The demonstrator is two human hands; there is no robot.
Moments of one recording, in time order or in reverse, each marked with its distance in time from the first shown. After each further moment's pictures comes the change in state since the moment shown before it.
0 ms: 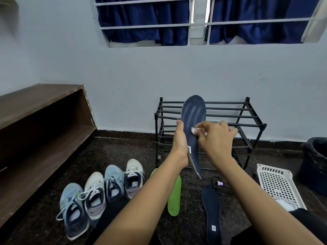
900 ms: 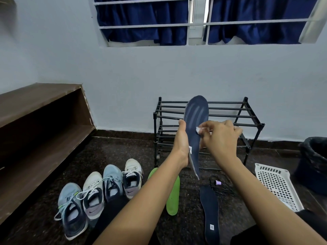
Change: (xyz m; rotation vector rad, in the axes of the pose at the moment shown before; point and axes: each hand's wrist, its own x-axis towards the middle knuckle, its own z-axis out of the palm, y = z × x) left_hand 0.007 -0.006 0.003 -0.026 -0.034 0.015; right_hand 0.001 0.010 -0.009 -0.023 -0.015 0.022
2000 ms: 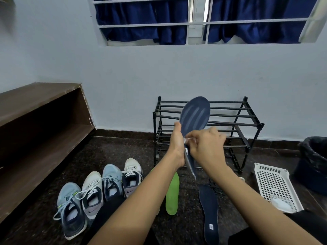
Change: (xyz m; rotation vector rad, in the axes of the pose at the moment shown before) left_hand -0.004 0.006 -0.010 0.112 0.079 -0.028; right_hand -0.027 -0.021 0.005 0.022 -0.030 -0.187
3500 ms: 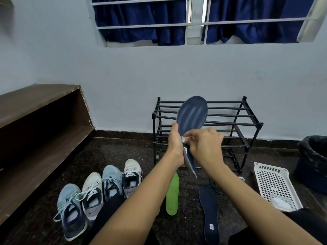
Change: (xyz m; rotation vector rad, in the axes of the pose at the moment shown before) left_hand 0.006 -0.001 0.001 -0.099 0.020 0.004; right_hand 0.003 0.001 0.002 0.073 -0.037 0.058
